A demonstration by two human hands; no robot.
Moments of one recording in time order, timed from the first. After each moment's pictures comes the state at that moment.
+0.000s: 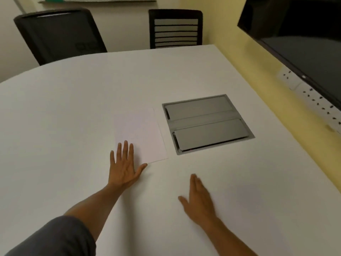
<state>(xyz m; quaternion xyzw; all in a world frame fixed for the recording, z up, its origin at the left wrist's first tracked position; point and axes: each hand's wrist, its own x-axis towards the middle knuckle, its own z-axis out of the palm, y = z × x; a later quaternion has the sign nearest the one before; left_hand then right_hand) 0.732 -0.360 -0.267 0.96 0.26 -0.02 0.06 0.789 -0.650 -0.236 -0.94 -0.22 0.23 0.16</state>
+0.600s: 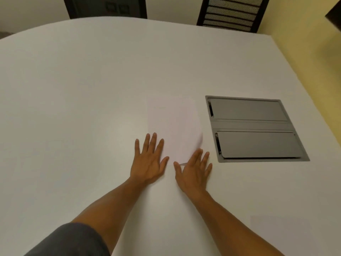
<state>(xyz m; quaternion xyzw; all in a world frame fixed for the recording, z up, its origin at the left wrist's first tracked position) 0.728 -0.312 -0.320 0.97 0.24 0.01 0.10 0.805 -0.458 -0.277 -0.96 -0.19 0.18 0.11</state>
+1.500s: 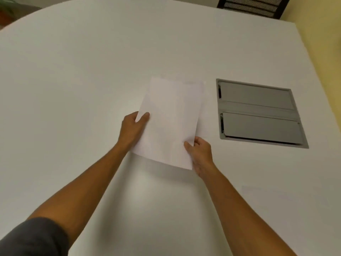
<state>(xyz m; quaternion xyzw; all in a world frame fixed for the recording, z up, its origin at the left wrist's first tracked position) 0.652 -0.294 -0.224 0.66 0.45 0.19 0.56 0.779 -0.493 -0.218 -0.74 0.01 0.37 0.56</state>
